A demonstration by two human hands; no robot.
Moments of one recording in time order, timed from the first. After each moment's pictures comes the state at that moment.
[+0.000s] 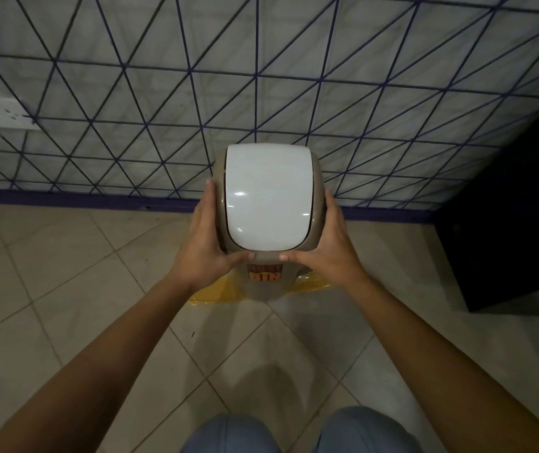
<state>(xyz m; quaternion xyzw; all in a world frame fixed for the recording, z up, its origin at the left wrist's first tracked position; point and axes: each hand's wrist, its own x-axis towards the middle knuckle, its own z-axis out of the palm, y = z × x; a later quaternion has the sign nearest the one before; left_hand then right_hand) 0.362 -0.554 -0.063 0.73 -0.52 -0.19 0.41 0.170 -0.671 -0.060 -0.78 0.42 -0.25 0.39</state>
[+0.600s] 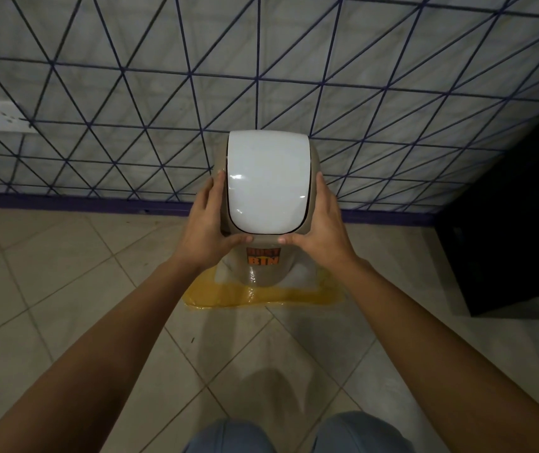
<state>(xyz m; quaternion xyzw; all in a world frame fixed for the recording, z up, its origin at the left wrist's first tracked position) 0.381 -0.585 -0.060 0.76 -0.53 -0.12 0.36 0.199 -0.691 -0.047 -0.82 0.43 -0.21 0.32</state>
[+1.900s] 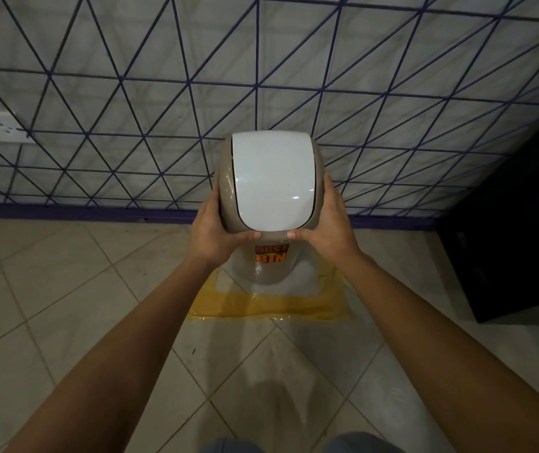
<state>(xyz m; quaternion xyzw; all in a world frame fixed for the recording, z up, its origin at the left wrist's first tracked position) 0.380 -0.605 -0.062 0.76 -0.44 -0.20 0.43 0.205 -0.716 -0.052 -0.79 0.45 -0.23 0.34</state>
